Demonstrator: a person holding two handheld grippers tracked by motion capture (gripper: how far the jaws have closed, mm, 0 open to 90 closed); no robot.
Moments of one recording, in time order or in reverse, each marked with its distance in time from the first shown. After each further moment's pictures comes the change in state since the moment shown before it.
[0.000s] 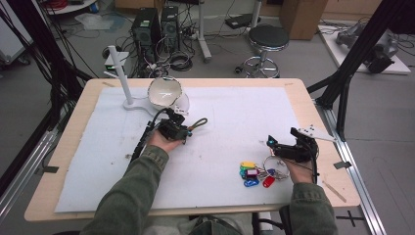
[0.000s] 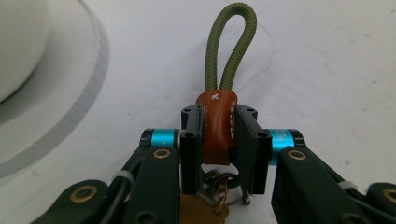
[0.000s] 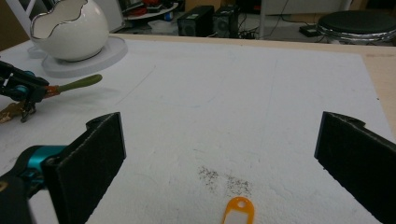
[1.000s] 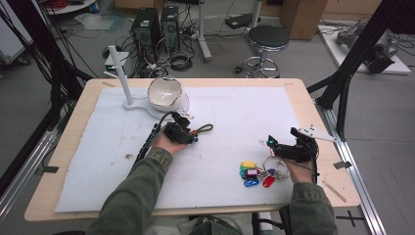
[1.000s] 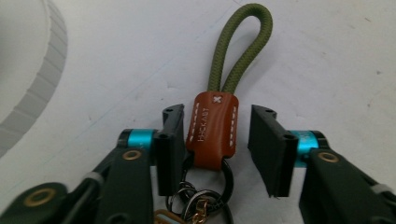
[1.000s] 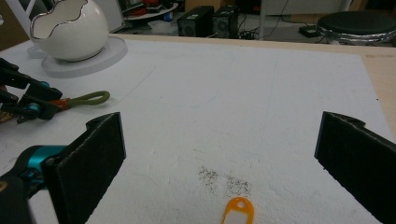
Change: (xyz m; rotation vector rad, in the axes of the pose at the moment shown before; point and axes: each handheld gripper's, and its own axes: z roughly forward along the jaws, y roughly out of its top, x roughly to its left) left arm -0.007 -0.004 0.022 0.023 -0.036 0.008; right arm 0.000 0.000 0.000 0.002 -0.002 0.005
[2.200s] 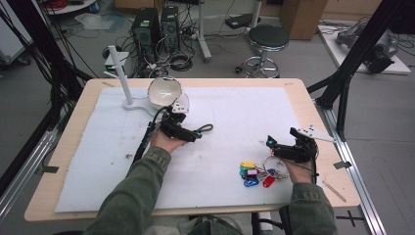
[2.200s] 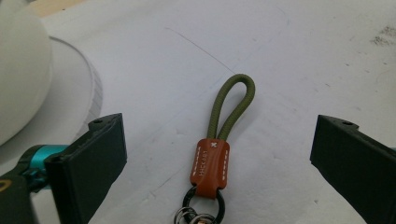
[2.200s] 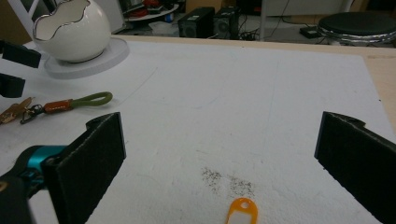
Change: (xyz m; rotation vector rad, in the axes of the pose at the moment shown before) left arm -0.003 0.009 -0.023 -0.174 -0.028 -0.014; right arm 0.002 0.000 0.000 -0.005 0.003 -0.012
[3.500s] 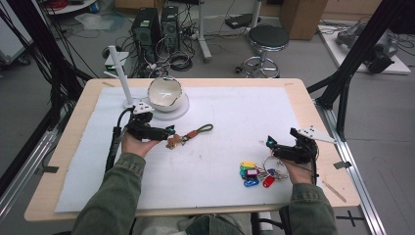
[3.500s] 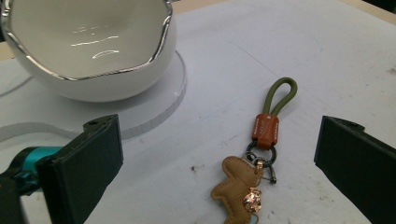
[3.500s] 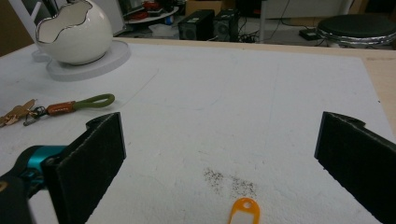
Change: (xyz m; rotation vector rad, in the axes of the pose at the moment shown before) left arm 0.035 -0.025 -0.077 -0.130 0.122 -0.121; right arm 0.003 0.000 -0.003 -0.012 0.000 0.010
